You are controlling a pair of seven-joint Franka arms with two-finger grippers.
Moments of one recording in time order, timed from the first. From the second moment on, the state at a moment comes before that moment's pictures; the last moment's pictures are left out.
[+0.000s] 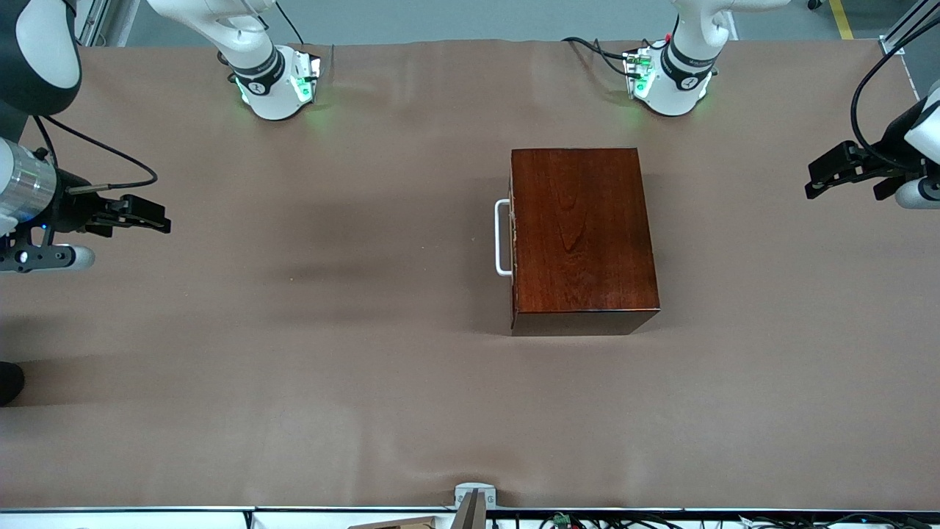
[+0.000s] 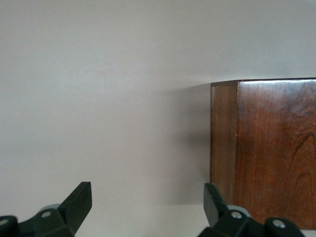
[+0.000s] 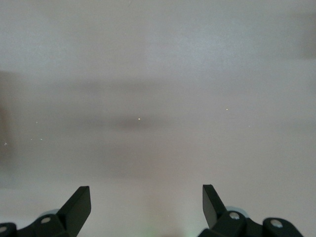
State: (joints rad) left arm -0.09 0.00 0.05 -1.55 -0.01 1.55 -0.01; right arm 0.10 0.16 -0.09 -1.49 0.07 1.50 -0.02
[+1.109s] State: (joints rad) left arm -0.09 0.00 0.04 -1.55 -0.01 1.55 -0.01; right arm 0.07 0.17 -0.10 -1.43 0.07 1.54 -0.02
